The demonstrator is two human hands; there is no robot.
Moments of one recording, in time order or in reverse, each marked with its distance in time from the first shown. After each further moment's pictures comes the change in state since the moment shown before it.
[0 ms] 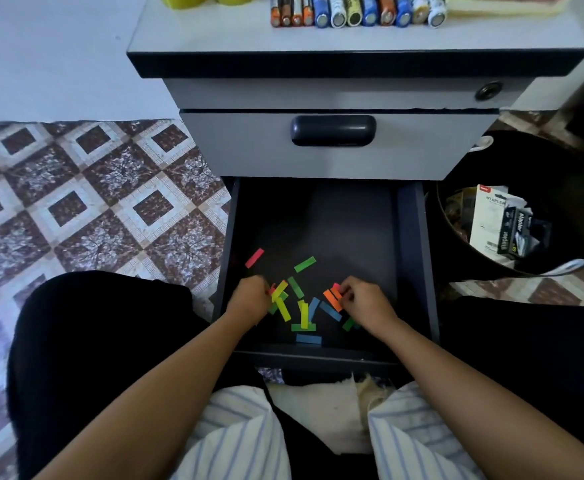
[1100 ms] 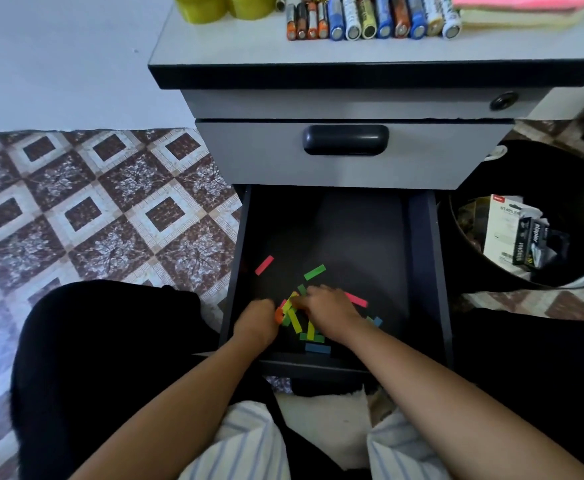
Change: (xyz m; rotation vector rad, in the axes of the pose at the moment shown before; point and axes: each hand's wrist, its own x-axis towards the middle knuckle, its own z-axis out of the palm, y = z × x) left_hand -0.011 -0.013 0.016 0.111 -0.048 -0.007; right_hand 0.011 -0.057 0.029 -0.588 -0.159 -0.470
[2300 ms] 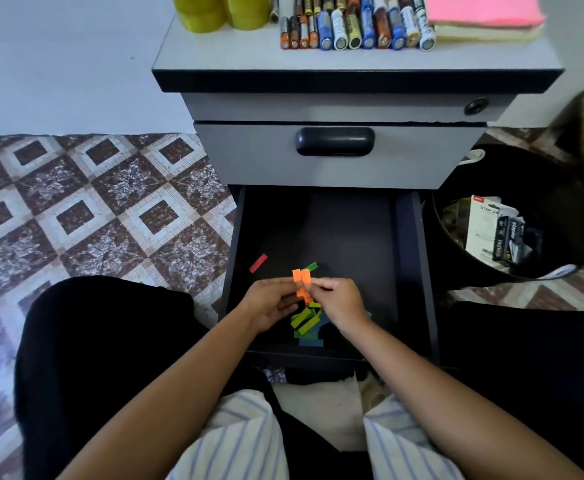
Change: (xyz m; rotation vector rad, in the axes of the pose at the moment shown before) left_hand -0.021 0.041 -0.031 -1.410 -0.238 -0.209; right_hand -0.033 -0.013 -0.021 1.153 0.441 0.434
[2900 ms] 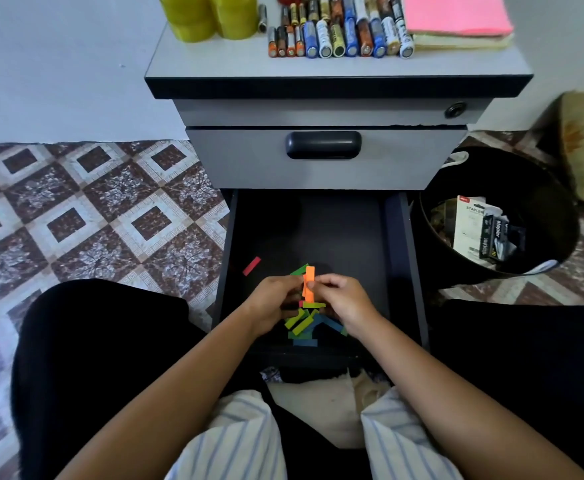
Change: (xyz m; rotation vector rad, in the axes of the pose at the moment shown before) left_hand -0.019 0.003 0.017 0.264 -0.144 0.118; right_hand -0.009 -0.010 -0.021 0.286 -0.087 0.210
